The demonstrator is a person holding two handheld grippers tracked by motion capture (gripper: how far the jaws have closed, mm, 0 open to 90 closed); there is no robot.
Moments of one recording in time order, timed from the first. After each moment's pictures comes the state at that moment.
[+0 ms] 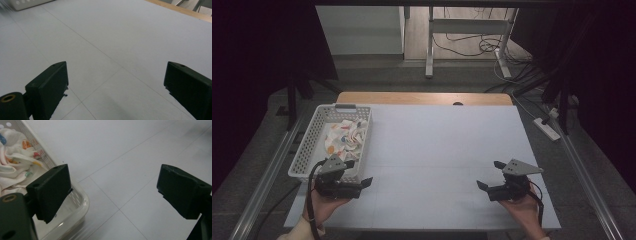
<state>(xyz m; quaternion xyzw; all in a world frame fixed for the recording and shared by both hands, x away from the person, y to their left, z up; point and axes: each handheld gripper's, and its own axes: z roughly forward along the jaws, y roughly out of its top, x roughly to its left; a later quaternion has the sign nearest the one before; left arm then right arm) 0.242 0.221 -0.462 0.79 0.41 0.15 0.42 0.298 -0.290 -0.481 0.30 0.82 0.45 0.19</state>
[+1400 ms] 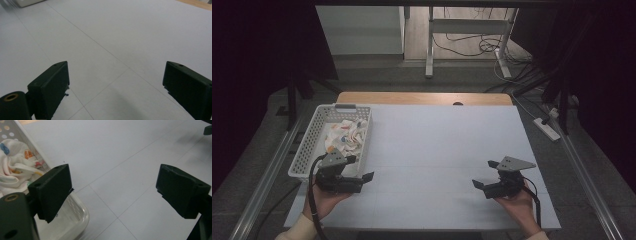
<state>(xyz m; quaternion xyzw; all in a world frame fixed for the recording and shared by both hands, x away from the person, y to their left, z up) 0.252 0.216 -0.445 0.79 0.41 0.15 0.42 0.311 -0.281 -0.488 0.29 0.83 0.44 0.16</state>
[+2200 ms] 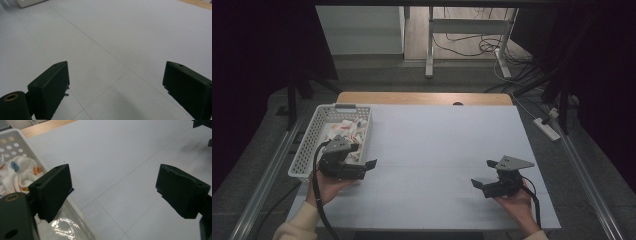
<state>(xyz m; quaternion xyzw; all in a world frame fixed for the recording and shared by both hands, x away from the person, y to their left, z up) 0.277 0.212 -0.426 0.79 0.41 0.17 0.42 0.314 -0.278 -0.490 0.29 0.83 0.44 0.16</state>
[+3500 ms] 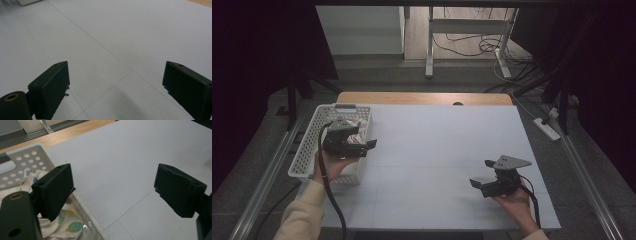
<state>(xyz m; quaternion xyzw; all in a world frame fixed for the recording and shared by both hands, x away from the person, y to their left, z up) 0.331 0.220 -0.425 0.78 0.43 0.18 0.42 0.318 -0.275 -0.492 0.29 0.84 0.44 0.15</state>
